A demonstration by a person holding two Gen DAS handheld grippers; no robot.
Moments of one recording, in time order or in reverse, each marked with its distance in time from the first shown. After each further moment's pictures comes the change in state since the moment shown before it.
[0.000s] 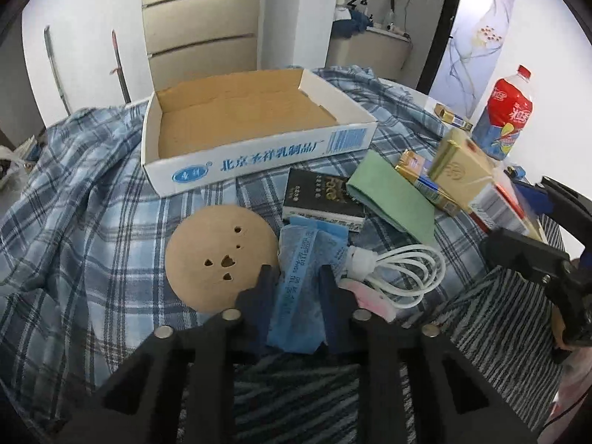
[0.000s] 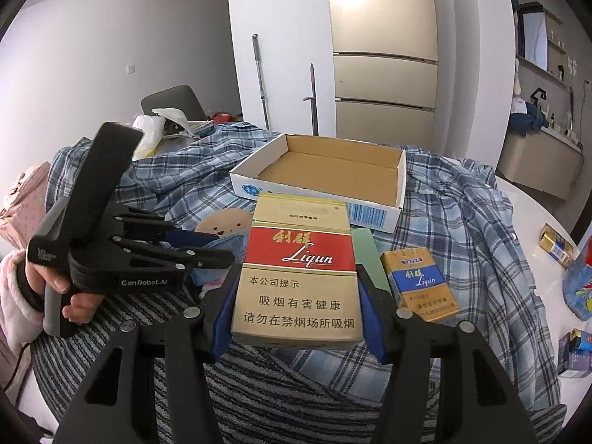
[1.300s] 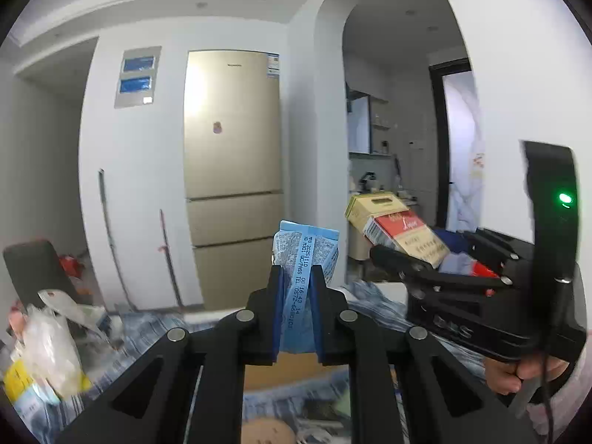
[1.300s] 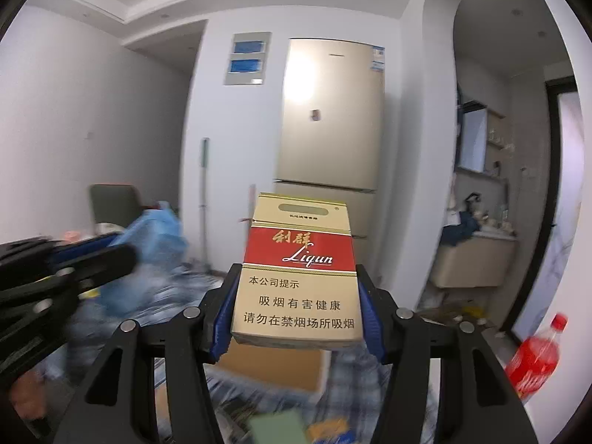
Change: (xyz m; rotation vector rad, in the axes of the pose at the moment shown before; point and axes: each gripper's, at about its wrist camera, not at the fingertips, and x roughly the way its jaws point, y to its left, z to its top) left arm -0.184 -0.035 0.086 0.040 -0.728 0.169; right arm -0.058 0.016 0.149 -0.053 -0.436 -0.337
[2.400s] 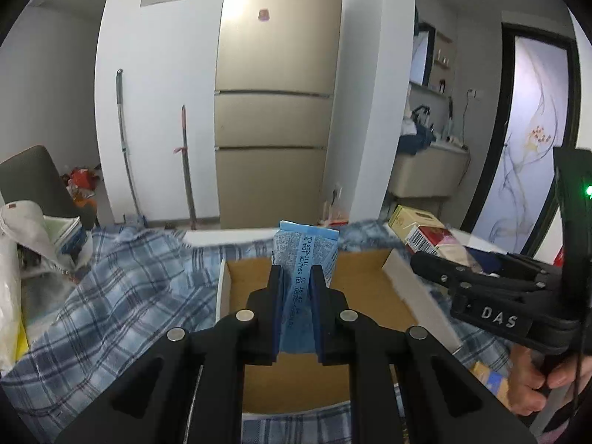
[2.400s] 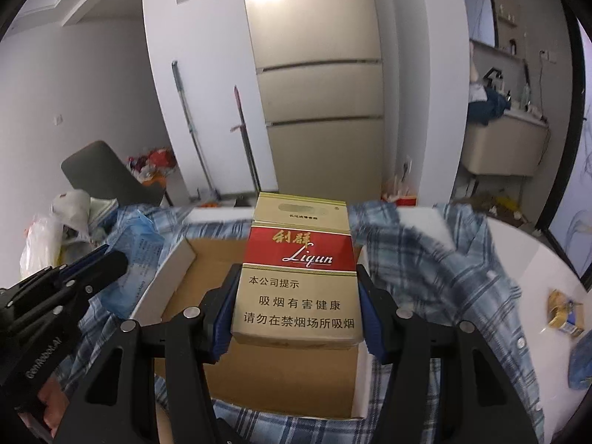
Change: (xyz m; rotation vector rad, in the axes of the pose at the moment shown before) left arm 0.193 0.076 -0.100 -0.154 0.352 0.092; right arm 0.179 -0.023 -0.087 0.211 0.436 0.114
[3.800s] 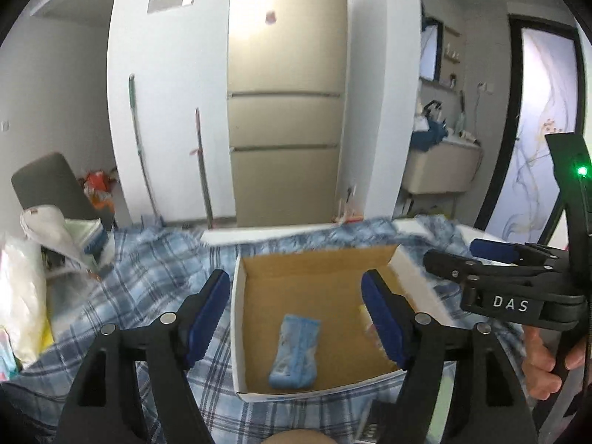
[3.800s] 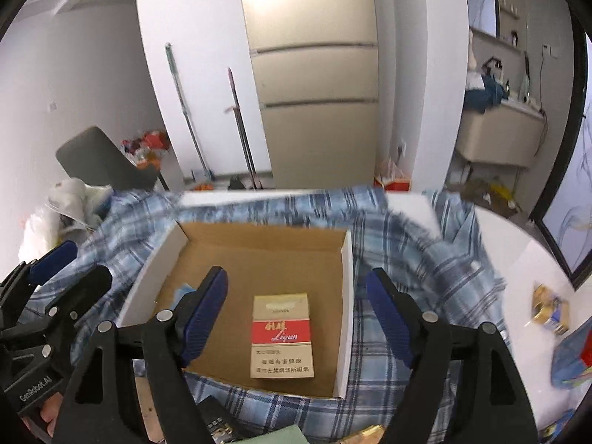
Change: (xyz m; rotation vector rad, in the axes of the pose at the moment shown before) left arm -0.036 -0.013 0.007 0.017 -0.023 0.059; right arm -0.016 -0.007 0.018 -0.007 0.060 -0.021
